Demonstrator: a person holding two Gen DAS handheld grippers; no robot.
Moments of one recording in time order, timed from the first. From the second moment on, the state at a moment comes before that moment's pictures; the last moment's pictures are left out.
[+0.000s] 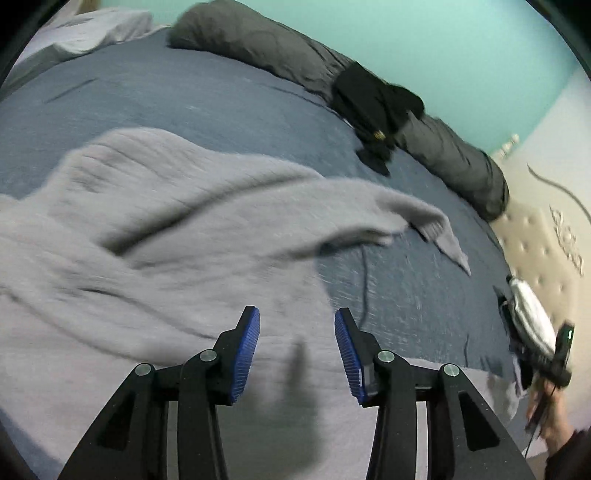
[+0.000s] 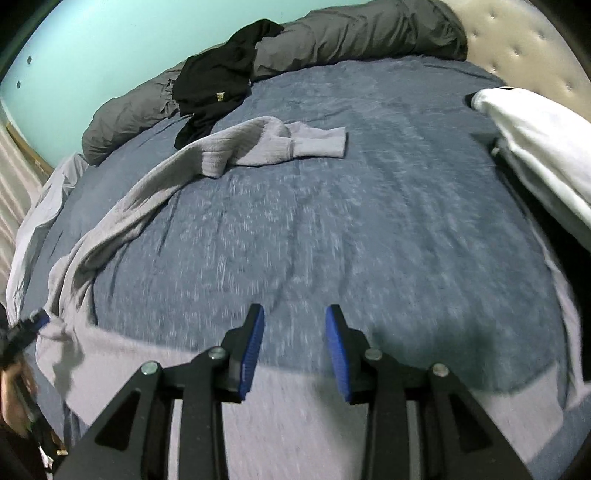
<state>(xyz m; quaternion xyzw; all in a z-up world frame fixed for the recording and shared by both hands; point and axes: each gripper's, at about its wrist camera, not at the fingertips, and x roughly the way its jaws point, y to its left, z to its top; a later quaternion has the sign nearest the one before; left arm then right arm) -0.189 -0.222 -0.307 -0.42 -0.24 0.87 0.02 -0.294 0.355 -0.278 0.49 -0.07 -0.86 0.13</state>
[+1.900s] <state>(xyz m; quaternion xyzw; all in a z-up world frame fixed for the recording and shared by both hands) -0.195 -0.176 -0.358 -0.42 -0.18 0.89 0.04 -0.444 0.467 -0.173 0.40 -0.09 -0.91 0.00</state>
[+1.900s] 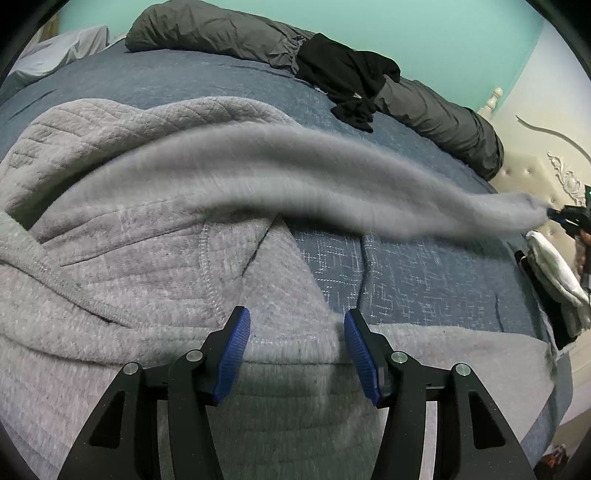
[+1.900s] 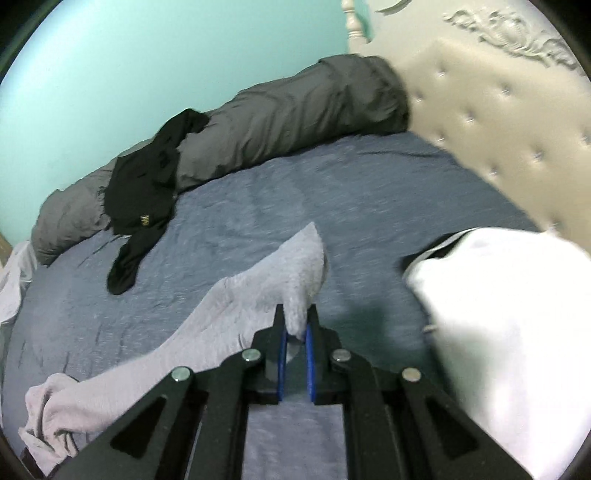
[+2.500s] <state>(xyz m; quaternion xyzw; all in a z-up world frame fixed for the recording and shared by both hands) -0.201 -0.184 -0.359 -0.42 -0.18 0.89 0.04 -0.416 0.506 -0.230 0.47 -0.04 -0.88 -0.07</state>
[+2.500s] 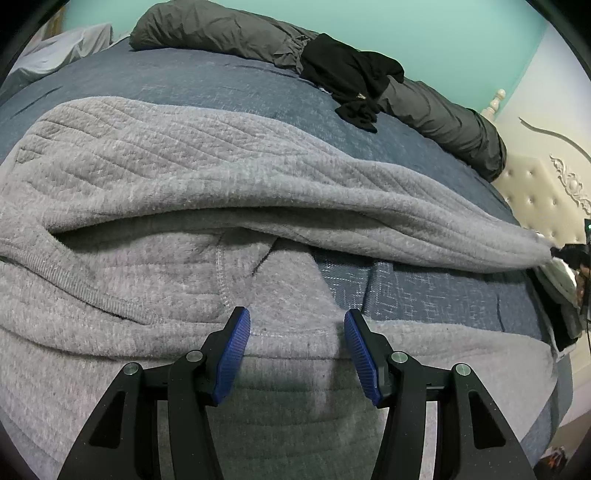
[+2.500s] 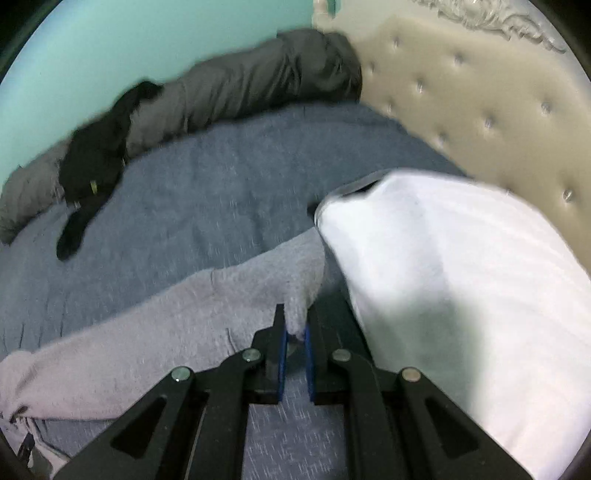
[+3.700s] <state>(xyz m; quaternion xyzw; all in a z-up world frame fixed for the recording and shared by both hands) -0.194 -0.214 -0.354 -0.41 -0.20 0.89 0.02 -0.426 0.146 -0.252 0.49 0.02 -0.83 0.28</state>
